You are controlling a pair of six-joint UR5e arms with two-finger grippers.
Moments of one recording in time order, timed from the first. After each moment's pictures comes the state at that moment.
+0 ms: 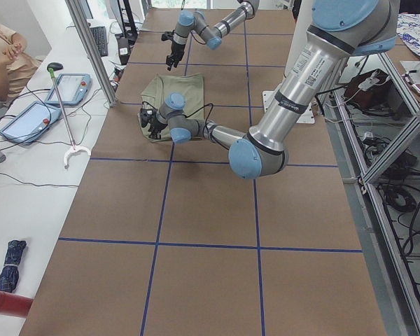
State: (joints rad) left arm -0.81 -2.17 -1.19 -2.47 -1.72 -1.41; right arm 0.79 -1.03 1.48 -1.16 1.82 1.62
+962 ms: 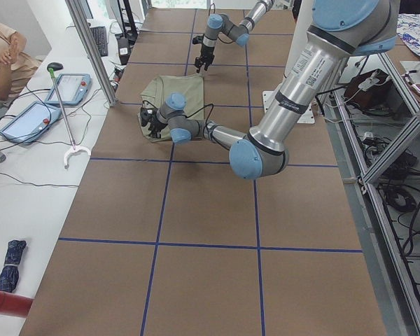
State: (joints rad) left arm -0.82 -2.16 -1.19 -2.48 -1.71 -1.41; right arm 0.62 -1.28 1.72 -1.15 1.76 1.92
